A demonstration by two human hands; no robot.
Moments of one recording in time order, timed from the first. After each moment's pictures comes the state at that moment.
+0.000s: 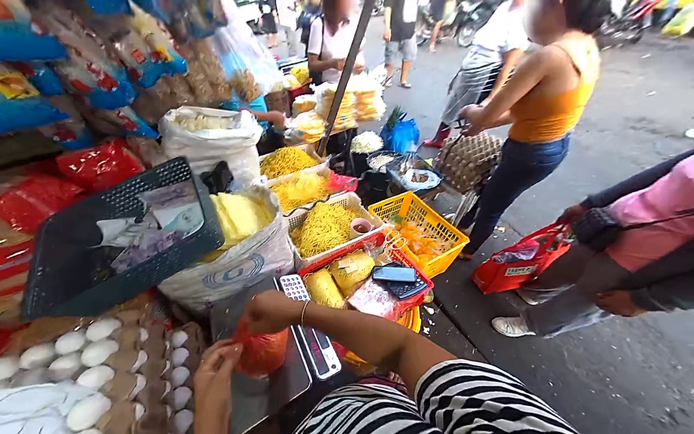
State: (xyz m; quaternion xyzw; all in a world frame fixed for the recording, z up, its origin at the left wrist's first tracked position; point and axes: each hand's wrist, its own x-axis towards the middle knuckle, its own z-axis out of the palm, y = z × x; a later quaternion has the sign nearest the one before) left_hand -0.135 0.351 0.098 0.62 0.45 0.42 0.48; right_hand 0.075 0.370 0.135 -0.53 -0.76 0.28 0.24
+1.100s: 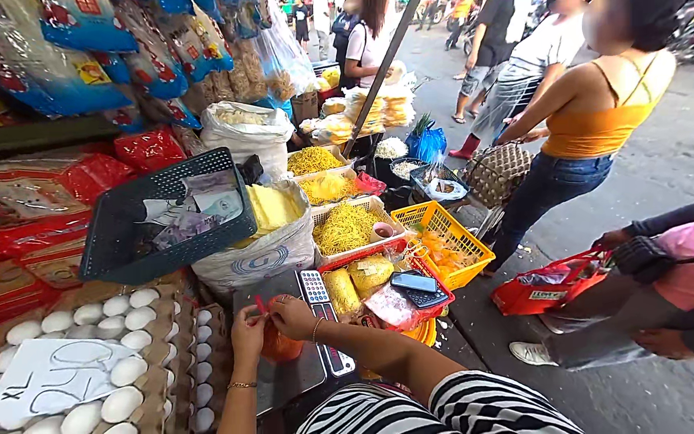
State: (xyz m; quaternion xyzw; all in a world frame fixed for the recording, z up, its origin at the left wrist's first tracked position) left_hand -0.114 0.409 0.062 0.63 0.57 0.33 0.42; right_hand 0.036 0.371 0.062 -0.59 -0.72 0.26 0.26
